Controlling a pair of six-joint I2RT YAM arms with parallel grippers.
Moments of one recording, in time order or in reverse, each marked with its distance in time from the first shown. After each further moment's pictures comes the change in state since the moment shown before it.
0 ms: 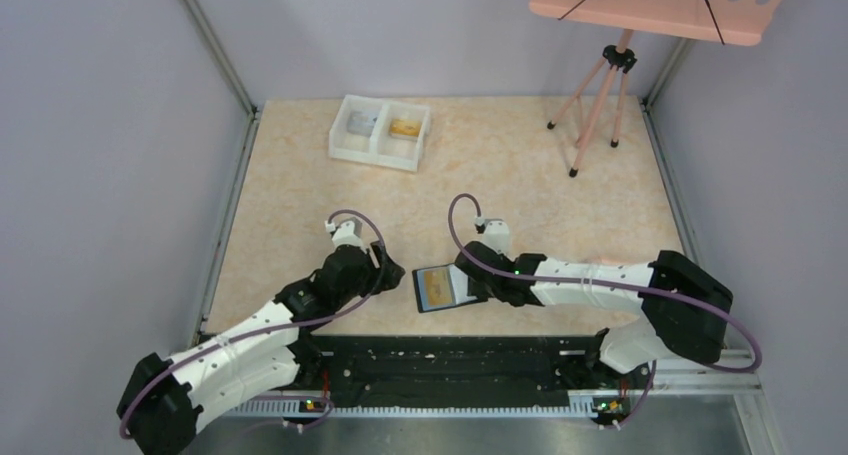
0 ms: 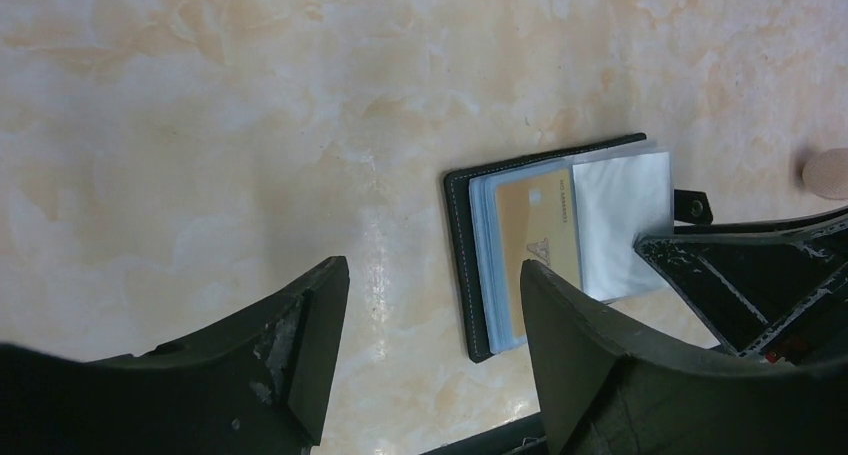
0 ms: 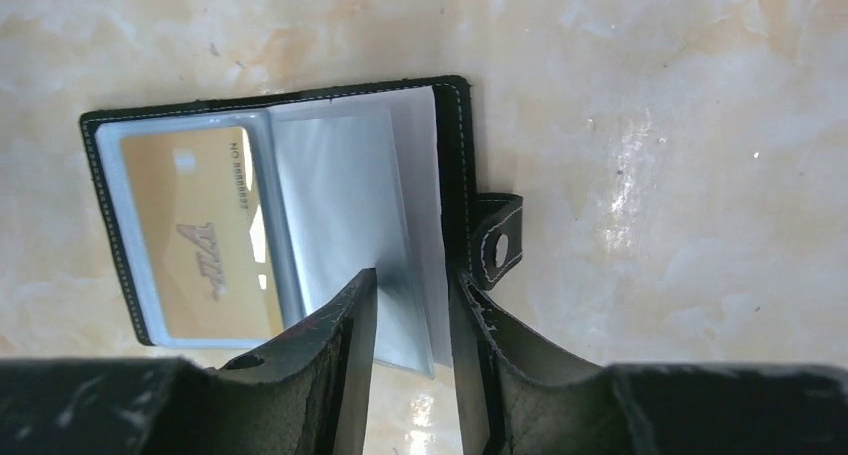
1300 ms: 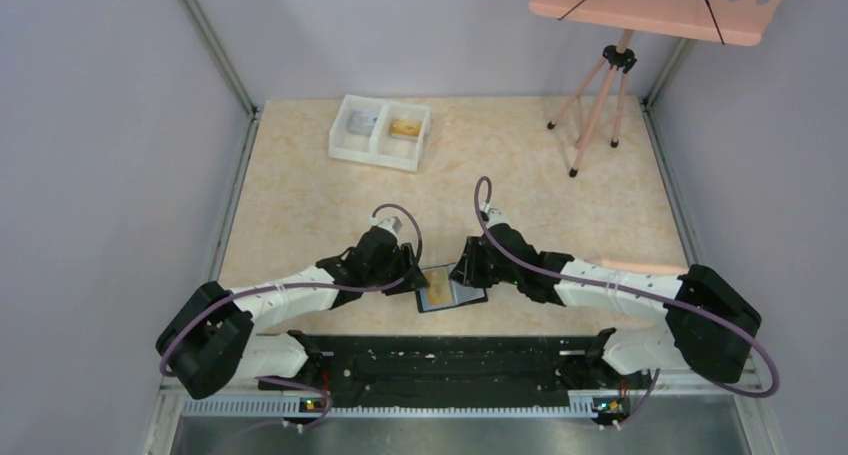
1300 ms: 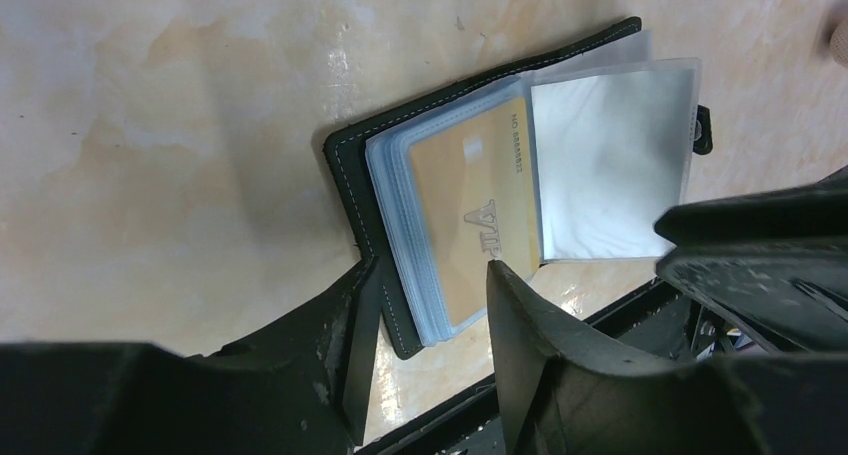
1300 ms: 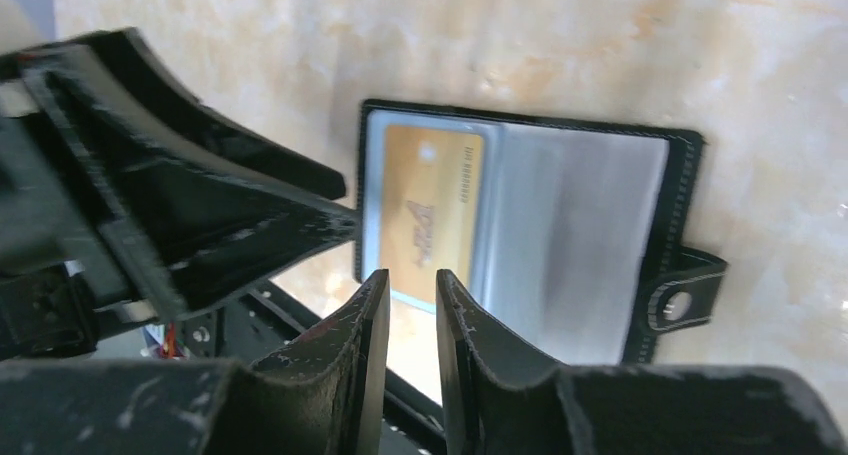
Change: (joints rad) left arm 0.000 0.471 0.129 0.163 0.327 -0.009; right arm -0.114 -0.141 -0.093 0.318 -0.388 -0.053
